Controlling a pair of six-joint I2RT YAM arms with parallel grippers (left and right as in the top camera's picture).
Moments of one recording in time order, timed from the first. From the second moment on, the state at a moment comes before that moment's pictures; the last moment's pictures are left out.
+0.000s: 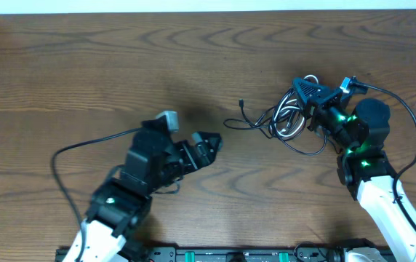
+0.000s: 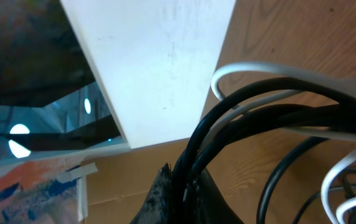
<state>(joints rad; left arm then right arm) -0.49 0.87 0.68 -0.38 0.28 -0.95 0.11 1.20 0.60 0.41 -0.47 1.54</state>
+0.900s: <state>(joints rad) -0.77 1.42 0.57 0.39 0.21 -1.04 0.16 1.21 0.63 0.33 -0.57 1.61</state>
